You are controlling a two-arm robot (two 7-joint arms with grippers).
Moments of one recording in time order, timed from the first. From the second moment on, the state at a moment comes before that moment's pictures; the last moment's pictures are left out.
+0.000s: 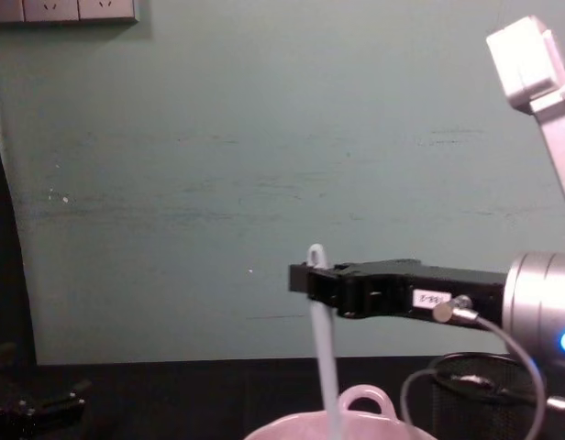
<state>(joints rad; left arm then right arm) -0.20 0.60 0.45 -1.41 -0.25 -0.12 0.03 0.36 0.38 -0.50 -1.56 0.51 0.17 0.43</state>
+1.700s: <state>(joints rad) -0.20 0.60 0.45 -1.41 -0.25 -0.12 0.03 0.32 0.40 -0.46 -1.58 0.53 0.16 0.38</state>
